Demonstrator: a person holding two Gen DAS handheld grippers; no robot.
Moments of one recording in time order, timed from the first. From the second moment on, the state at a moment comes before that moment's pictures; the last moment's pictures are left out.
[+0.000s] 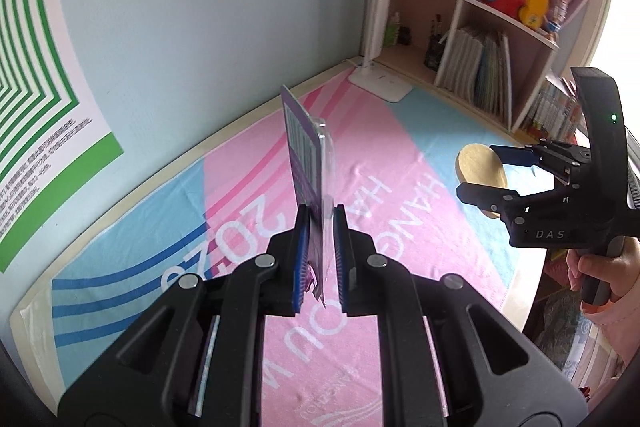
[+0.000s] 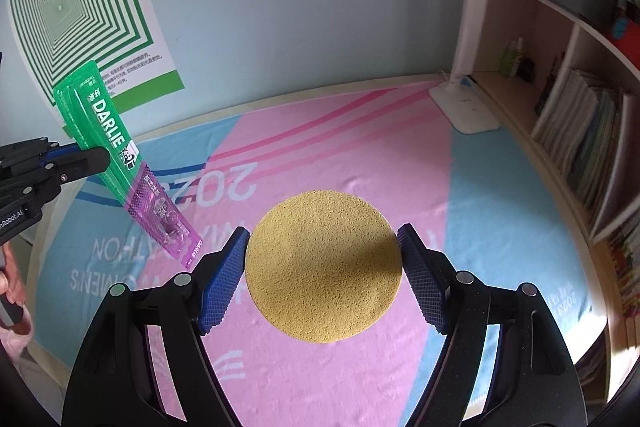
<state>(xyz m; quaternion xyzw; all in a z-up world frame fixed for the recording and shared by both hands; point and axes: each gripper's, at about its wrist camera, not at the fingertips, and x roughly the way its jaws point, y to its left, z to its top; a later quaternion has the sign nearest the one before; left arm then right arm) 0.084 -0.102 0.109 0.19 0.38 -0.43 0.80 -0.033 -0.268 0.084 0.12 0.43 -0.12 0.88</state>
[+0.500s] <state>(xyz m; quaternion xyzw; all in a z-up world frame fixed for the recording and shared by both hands) -0.010 -0.143 0.113 0.24 0.34 -0.56 0.71 -0.169 -0.262 0.095 0.18 0.41 -0.26 0.86</state>
